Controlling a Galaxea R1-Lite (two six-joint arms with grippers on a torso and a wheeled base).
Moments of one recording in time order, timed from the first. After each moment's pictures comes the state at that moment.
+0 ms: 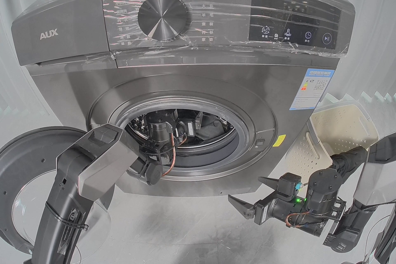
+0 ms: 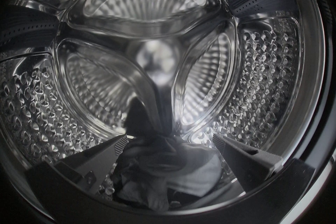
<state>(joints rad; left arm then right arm) -0.46 2.63 -1.55 -1.13 0.17 -0.09 0.74 2.03 -0.23 -1.54 -0.08 0.18</state>
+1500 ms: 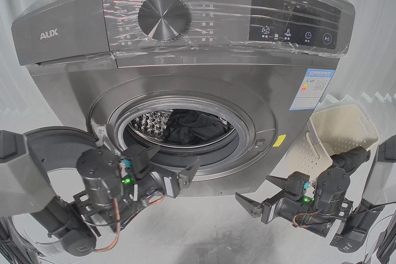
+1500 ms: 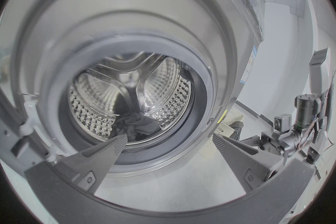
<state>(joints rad) -0.71 1.91 -0.40 -1.42 0.18 -0.14 0.73 1.98 -0.19 -1.54 -0.12 0.19</state>
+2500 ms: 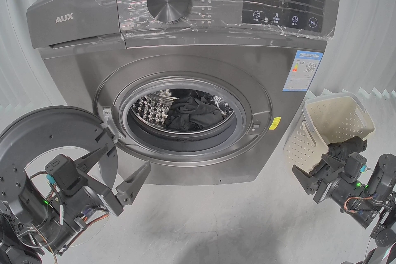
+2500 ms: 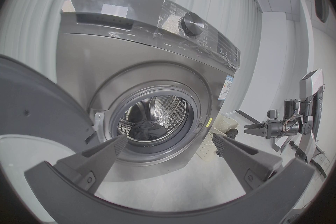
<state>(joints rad) -0.73 1.46 -0.11 -1.38 0.27 -0.11 0.56 1.59 -0.02 -1.44 -0.23 0.14</state>
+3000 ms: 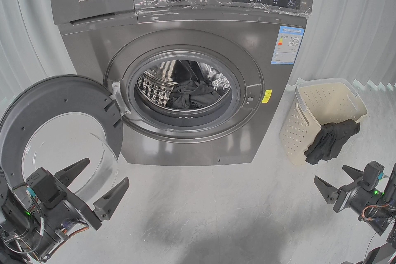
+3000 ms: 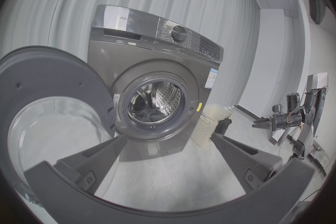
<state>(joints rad) -0.70 1.29 -0.02 -1.26 0.27 -0.10 0.55 1.29 -0.02 -1.03 -0.33 0.16</state>
